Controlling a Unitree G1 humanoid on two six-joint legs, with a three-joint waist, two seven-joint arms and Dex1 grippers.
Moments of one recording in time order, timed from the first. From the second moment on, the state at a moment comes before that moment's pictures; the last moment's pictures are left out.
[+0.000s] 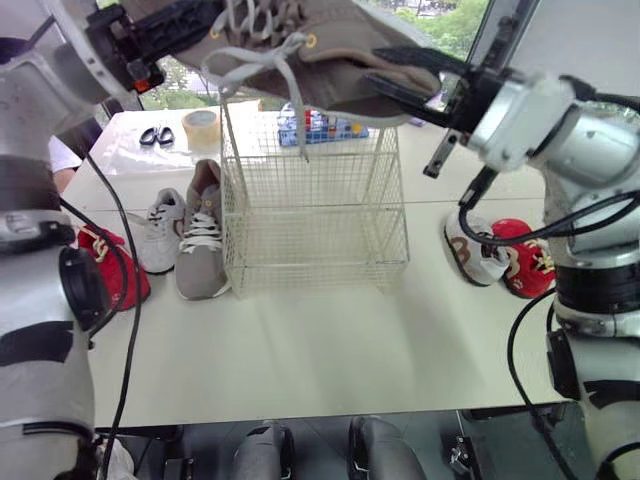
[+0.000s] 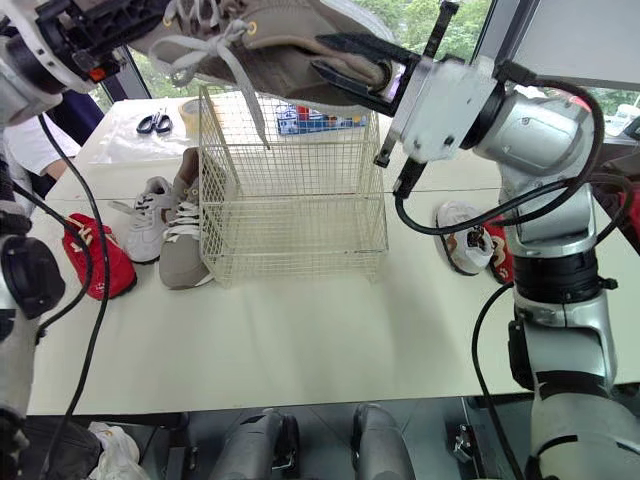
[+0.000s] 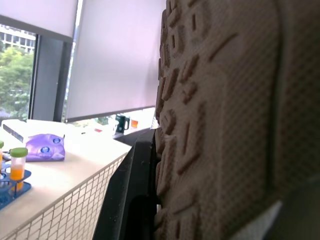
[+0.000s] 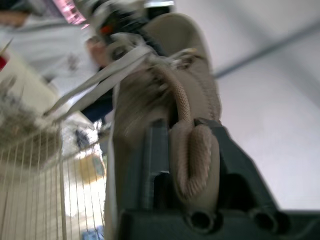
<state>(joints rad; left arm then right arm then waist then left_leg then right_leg) -1.32 0.68 0.35 0.61 -0.77 0.85 -1.01 -0.92 -0.58 -0.07 -0.18 0.31 0.07 0.67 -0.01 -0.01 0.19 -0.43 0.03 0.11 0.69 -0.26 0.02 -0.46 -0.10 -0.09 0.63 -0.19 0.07</state>
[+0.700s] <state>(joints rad) -0.82 -0.05 0.58 -0.21 -1.31 0.63 0.00 -0.83 -0.08 -0.26 -0.14 1.07 0.59 0.26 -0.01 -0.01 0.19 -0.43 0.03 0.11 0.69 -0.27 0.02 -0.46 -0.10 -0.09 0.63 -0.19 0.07</state>
